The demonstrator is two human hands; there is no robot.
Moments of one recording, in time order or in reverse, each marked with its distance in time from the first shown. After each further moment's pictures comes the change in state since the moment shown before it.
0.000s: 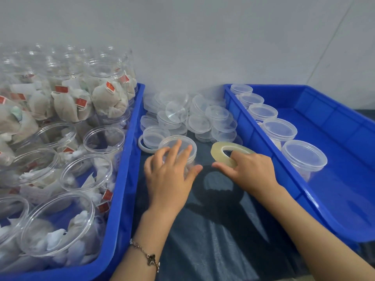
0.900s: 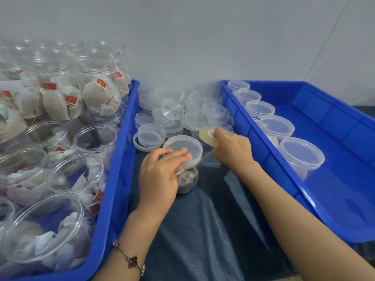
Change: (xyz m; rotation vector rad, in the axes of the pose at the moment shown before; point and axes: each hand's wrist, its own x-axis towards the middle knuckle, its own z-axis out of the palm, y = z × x) left_hand 0.002 0.000 -0.006 -0.283 0.081 0.076; right_hand 0.058 0.004 0.044 -0.054 -0.020 -0.014
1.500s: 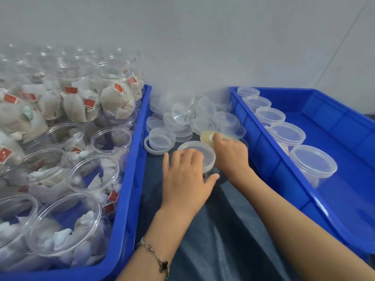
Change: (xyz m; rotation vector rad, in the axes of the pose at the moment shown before) left_hand 0.004 0.022 0.005 0.292 -0.184 -0.080; right_hand -0.002 -0.039 -0.009 -0.185 0.149 -0.076
